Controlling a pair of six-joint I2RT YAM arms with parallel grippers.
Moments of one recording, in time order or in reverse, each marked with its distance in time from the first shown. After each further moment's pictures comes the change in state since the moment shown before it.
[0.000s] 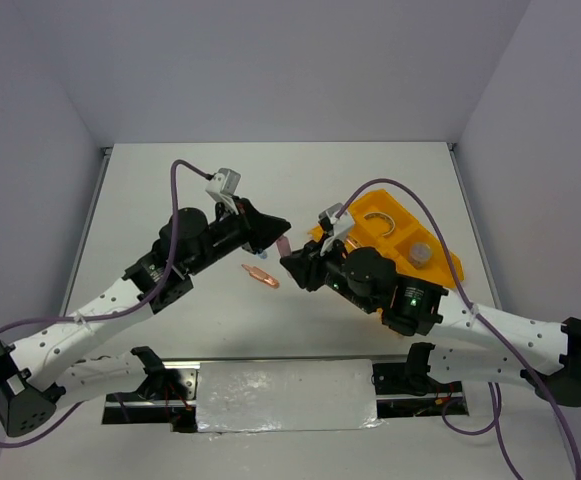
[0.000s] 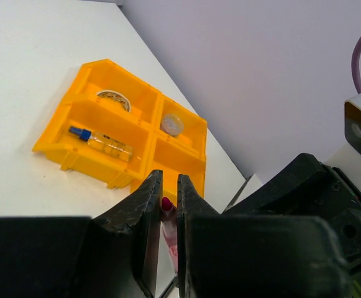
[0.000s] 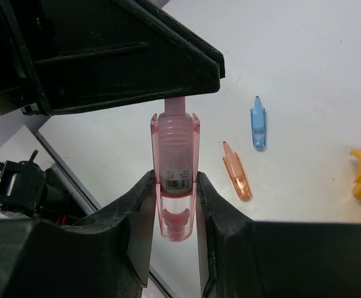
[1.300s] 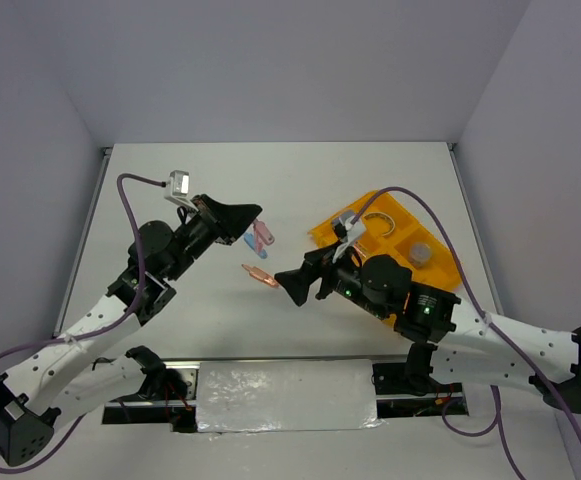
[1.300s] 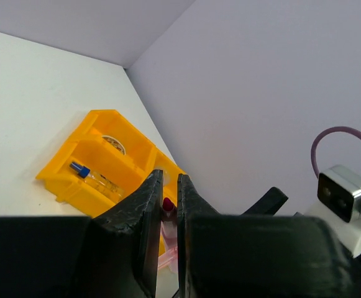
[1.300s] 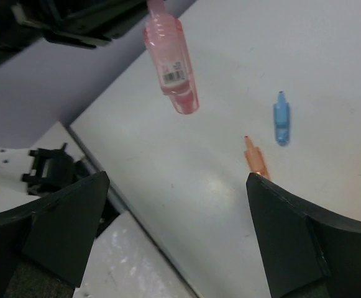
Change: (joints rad) left arm 0.147 -0.153 -0.178 0.188 -0.038 -0.200; right arm 0.004 -0.095 -0.084 0.049 -0.058 0.038
